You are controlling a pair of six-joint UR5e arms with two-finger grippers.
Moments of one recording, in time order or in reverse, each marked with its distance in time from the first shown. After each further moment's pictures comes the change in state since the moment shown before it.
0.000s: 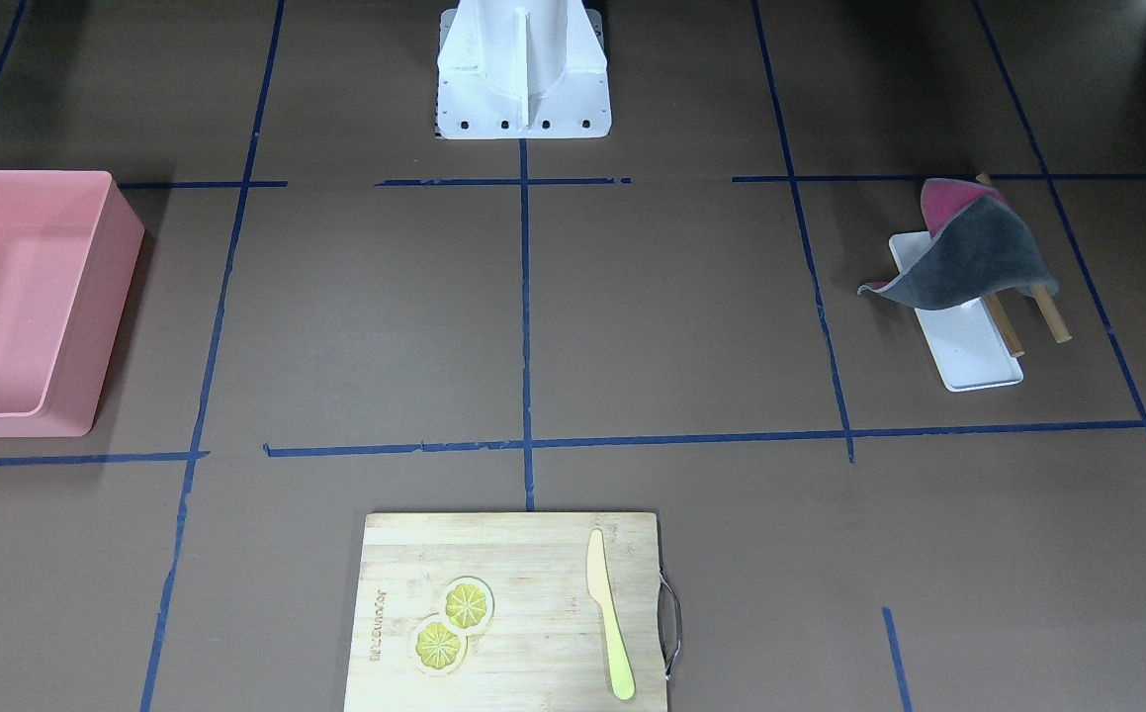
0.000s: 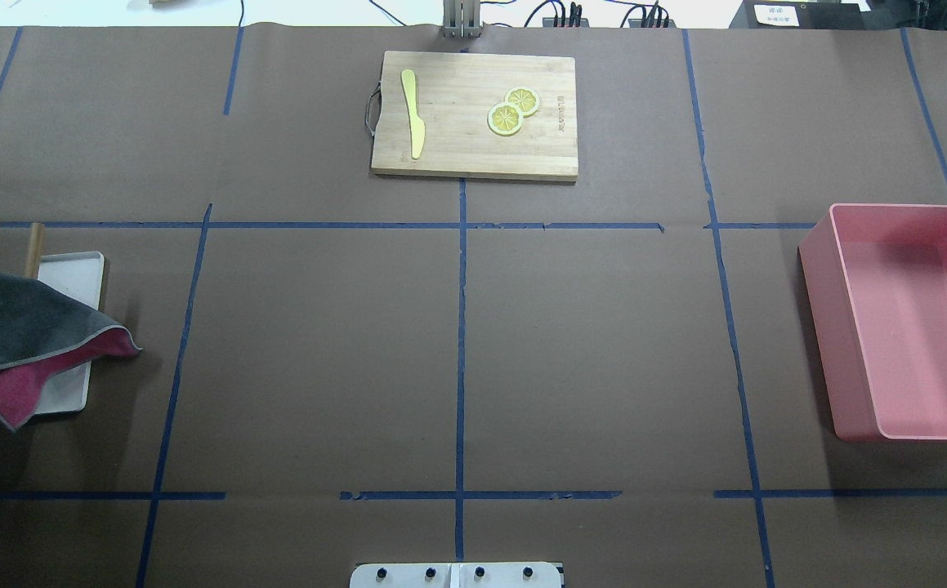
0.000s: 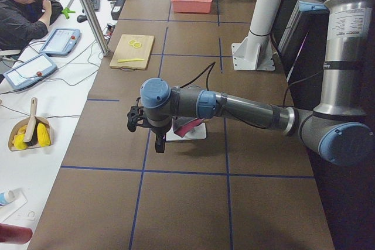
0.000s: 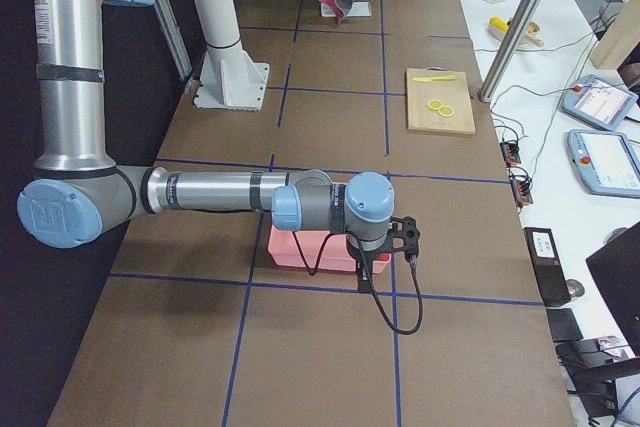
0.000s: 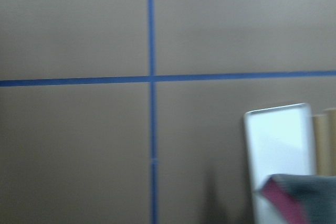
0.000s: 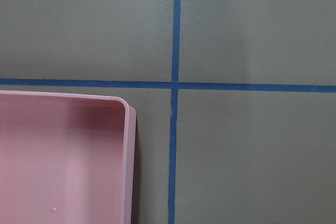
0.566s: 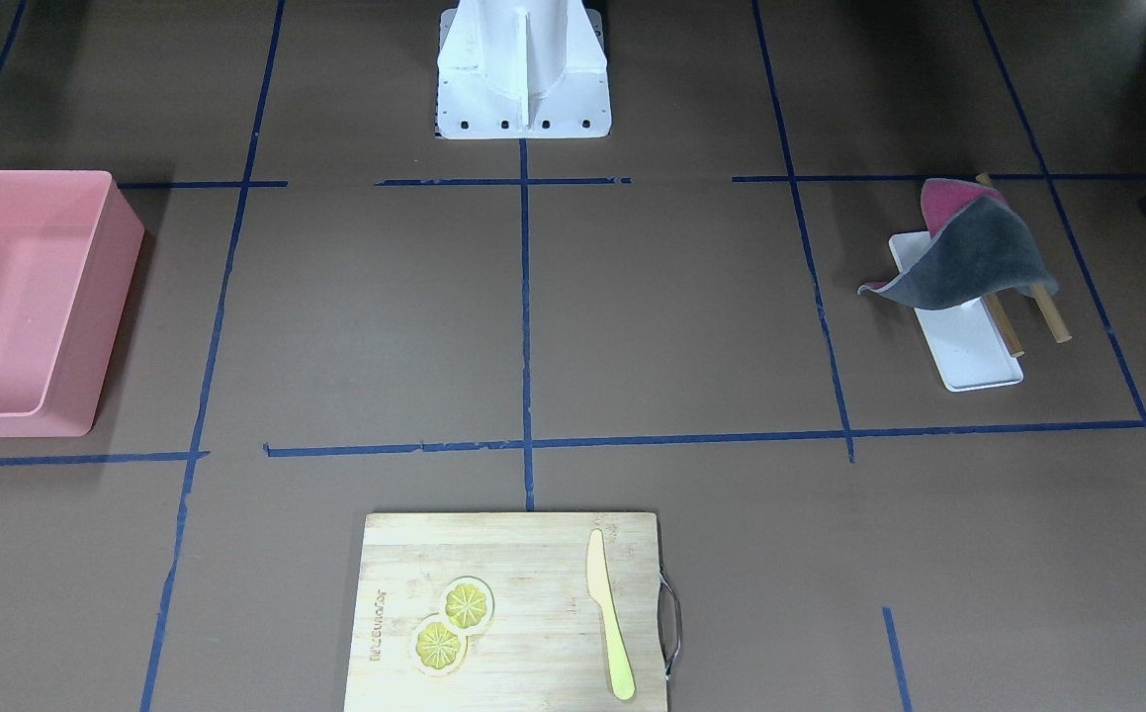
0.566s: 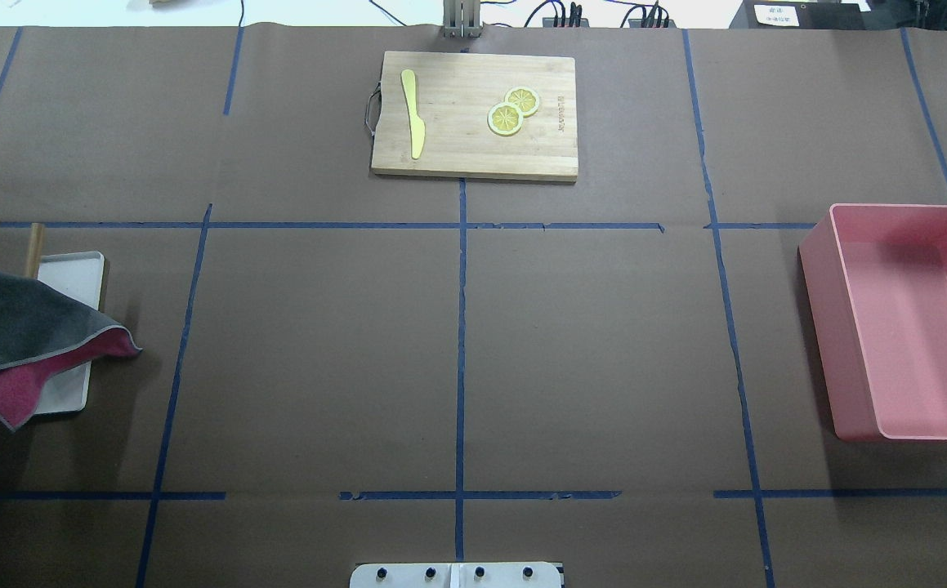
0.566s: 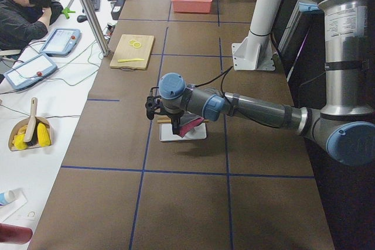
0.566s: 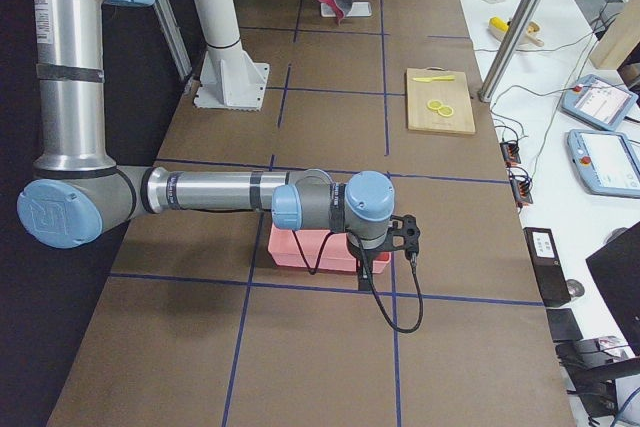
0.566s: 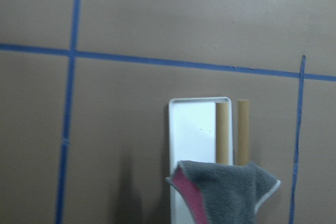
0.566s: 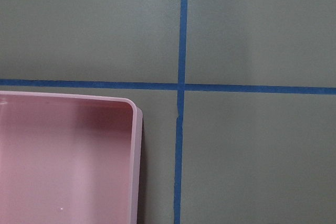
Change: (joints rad) left arm 0.203 0.139 -0.045 -0.417 -0.050 -0.476; right arm 0.000 0.000 0.002 0.000 0.006 0.000
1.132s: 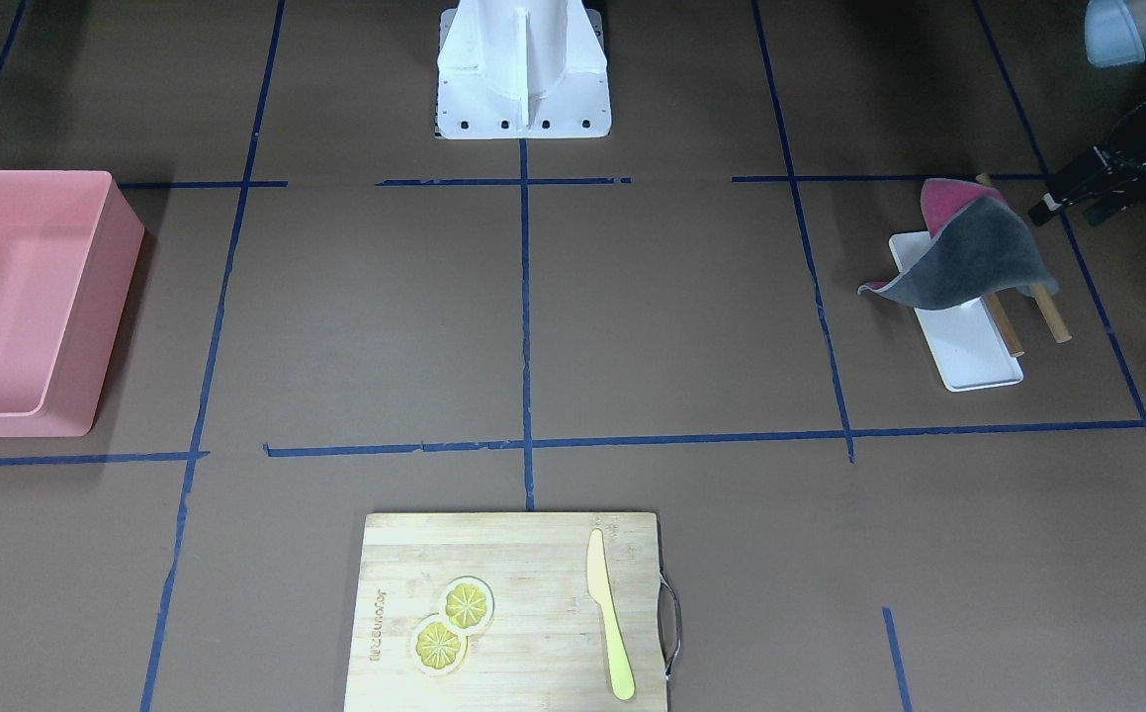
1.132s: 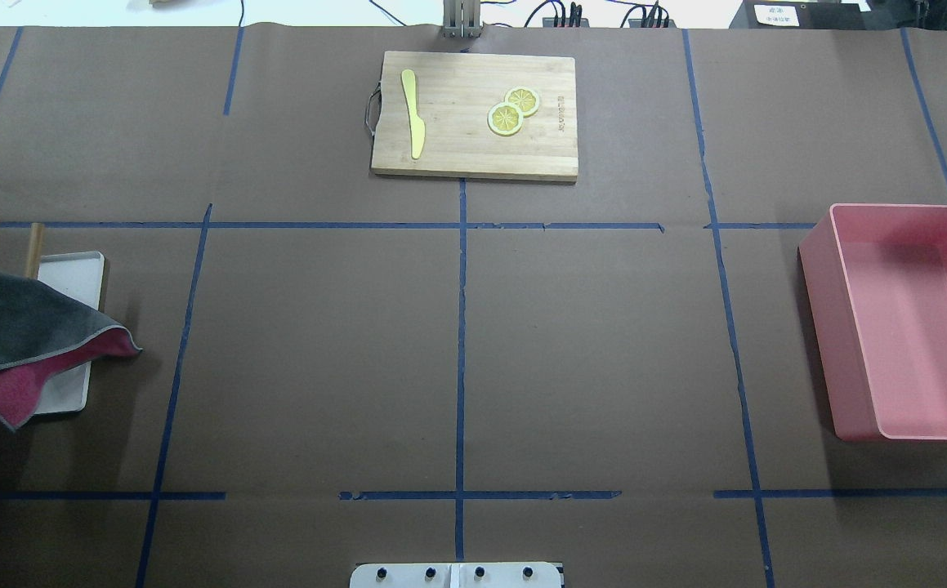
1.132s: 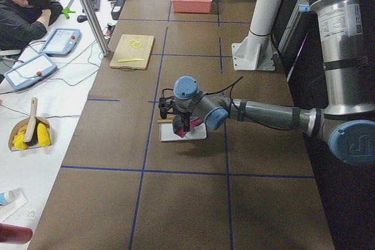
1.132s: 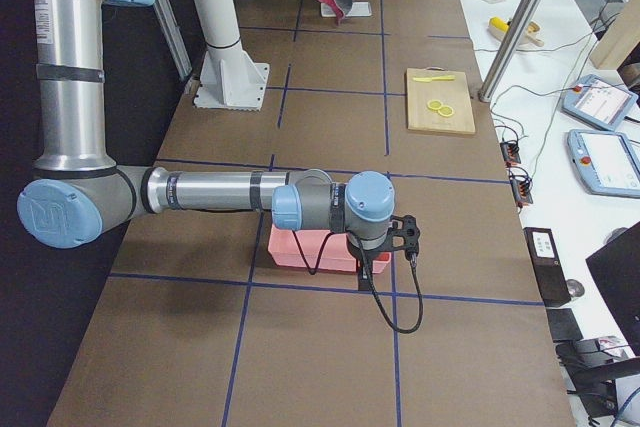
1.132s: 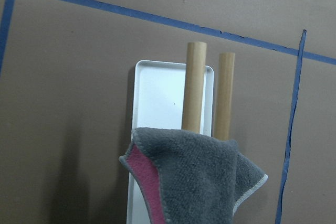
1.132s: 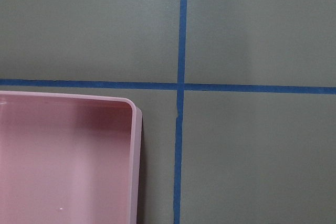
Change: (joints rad) left arm 0.154 0.042 0.023 -0.261 0.075 -0.273; right arm 0.000 0.000 -0.001 -0.001 0.000 0.000
